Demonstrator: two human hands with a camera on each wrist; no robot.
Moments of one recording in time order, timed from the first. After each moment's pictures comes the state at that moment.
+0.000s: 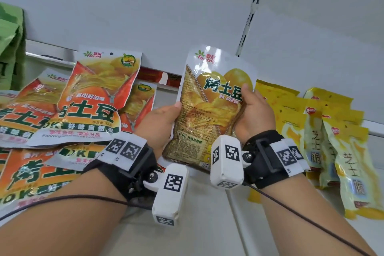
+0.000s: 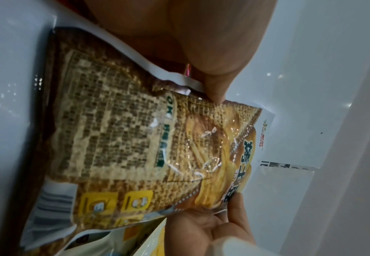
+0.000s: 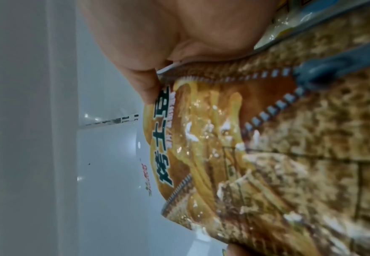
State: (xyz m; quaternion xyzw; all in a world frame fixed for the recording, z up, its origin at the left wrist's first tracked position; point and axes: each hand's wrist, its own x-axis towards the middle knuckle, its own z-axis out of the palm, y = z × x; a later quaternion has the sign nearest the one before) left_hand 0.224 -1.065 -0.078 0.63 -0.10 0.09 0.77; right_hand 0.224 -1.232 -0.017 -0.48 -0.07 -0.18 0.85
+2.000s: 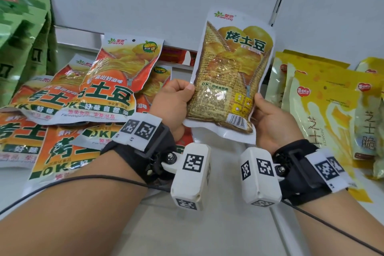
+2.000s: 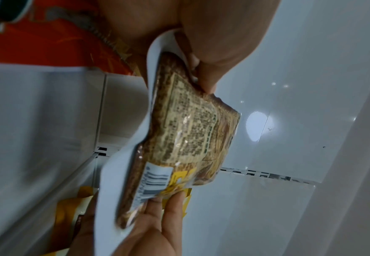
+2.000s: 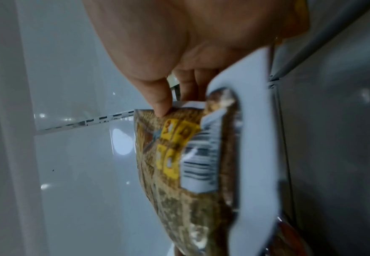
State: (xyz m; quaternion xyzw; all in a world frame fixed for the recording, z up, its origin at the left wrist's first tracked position) left_hand 0.211 -1.059 -0.072 0.61 -0.04 0.14 0.78; right_hand 0.226 -1.236 -0.078 -0.56 0.00 -0.05 0.83
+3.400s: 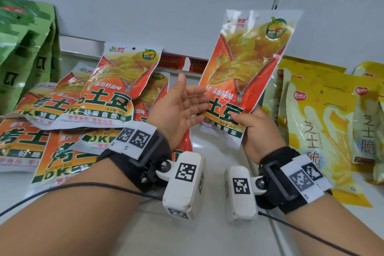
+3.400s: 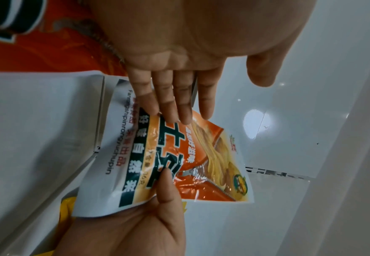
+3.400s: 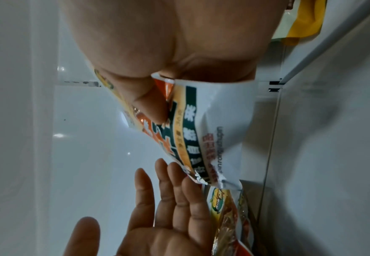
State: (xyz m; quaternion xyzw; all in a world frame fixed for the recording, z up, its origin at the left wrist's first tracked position) left_hand 0.209 -1.054 -0.080 0.55 -0.11 0.05 0.82; right_hand 0.214 -1.220 -0.083 -0.66 -0.09 -0.08 0.74
